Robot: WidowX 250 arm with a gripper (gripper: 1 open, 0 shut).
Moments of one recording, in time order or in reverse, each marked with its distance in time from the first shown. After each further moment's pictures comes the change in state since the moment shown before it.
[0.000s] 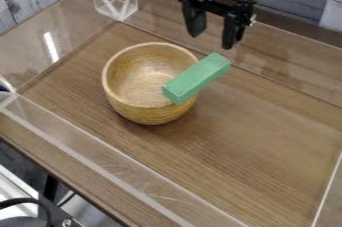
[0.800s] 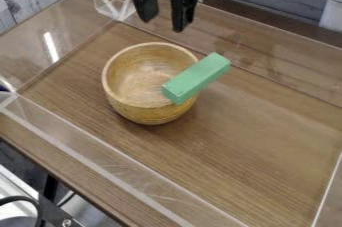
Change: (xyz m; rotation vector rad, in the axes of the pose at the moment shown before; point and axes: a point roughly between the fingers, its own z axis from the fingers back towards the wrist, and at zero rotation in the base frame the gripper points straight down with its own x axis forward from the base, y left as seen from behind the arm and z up) arm -0.027 0.030 0.023 -0.012 -0.026 0.017
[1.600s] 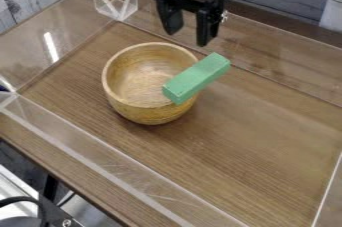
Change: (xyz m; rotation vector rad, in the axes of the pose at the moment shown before) arm 0.009 -0.005 -0.017 -0.006 0.000 -0.004
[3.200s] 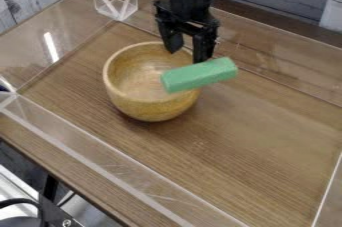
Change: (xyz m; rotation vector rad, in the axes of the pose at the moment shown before) arm 0.010 0.010 -0.045 0.005 0.022 -0.063
